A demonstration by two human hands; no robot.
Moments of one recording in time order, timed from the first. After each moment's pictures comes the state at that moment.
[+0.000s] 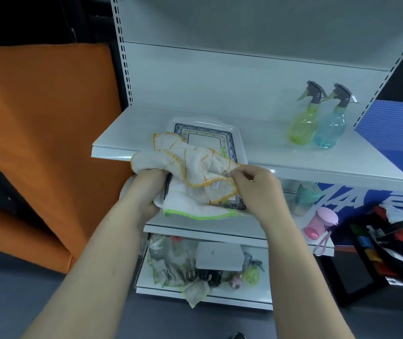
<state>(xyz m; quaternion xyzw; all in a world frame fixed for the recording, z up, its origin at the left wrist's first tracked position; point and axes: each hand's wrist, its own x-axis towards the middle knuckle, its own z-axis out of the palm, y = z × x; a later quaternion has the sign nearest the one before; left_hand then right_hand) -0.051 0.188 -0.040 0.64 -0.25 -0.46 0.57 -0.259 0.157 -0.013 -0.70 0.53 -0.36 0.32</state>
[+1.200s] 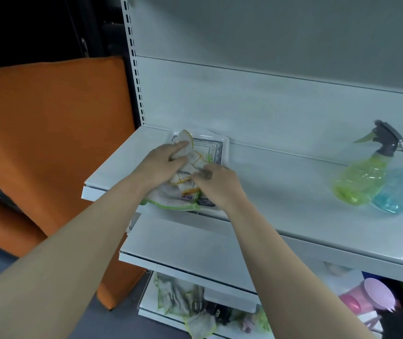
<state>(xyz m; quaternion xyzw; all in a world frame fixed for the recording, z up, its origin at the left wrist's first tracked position) 0.051 0.016 -0.012 0.76 -0.53 -0.20 0.33 -0.113 -0.032 -0.018 -0.80 0.46 -0.18 0.34</state>
